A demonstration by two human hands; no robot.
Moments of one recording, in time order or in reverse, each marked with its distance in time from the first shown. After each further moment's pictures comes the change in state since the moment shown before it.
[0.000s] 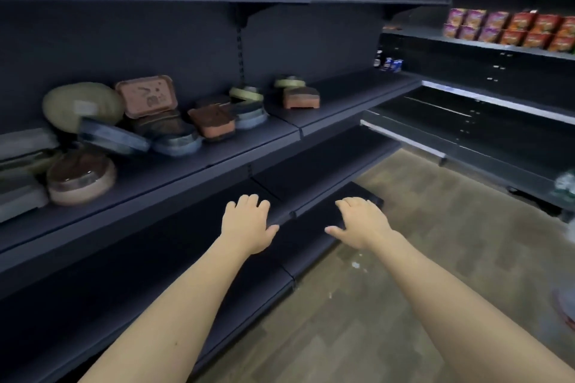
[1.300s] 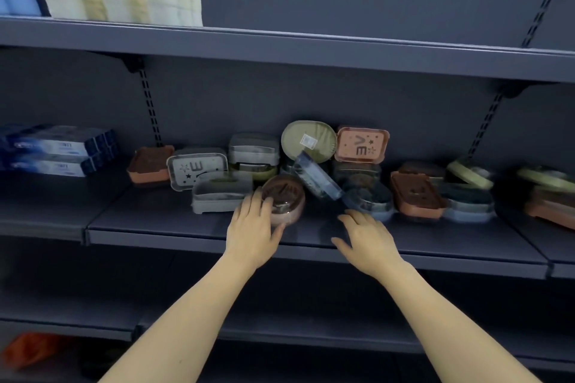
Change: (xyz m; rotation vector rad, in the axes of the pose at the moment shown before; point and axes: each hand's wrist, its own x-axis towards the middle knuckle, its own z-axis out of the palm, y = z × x) left_hand -0.047 -0.244 -0.003 0.015 0.407 -0.741; right_hand 0.185 -0.271 -0.051 0.108 0.253 -0.825
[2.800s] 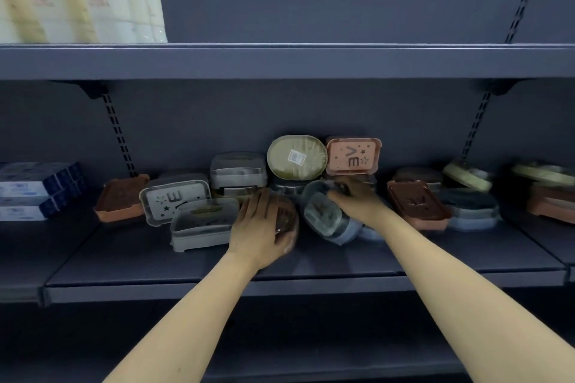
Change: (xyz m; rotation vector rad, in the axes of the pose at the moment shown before) left_hand 0.070 -0.002 0.017 -0.037 -0.129 0.114; right_hand 0.103 0.023 -0.029 0.715 0.041 0.240
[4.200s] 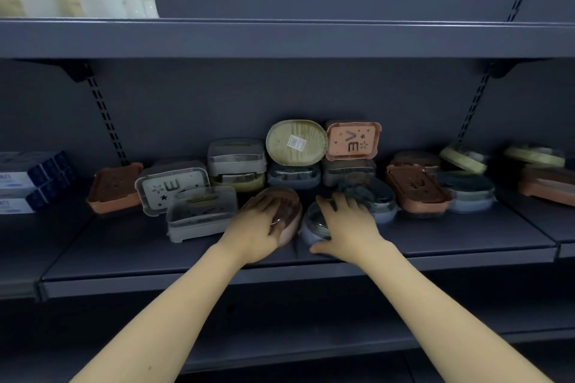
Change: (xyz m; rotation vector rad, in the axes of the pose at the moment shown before) left_hand -0.010 -0.020 -0.009 -0.120 -0.207 0.155; right_hand -0.061 -0.016 0.045 -0.832 -0.096 -0.133
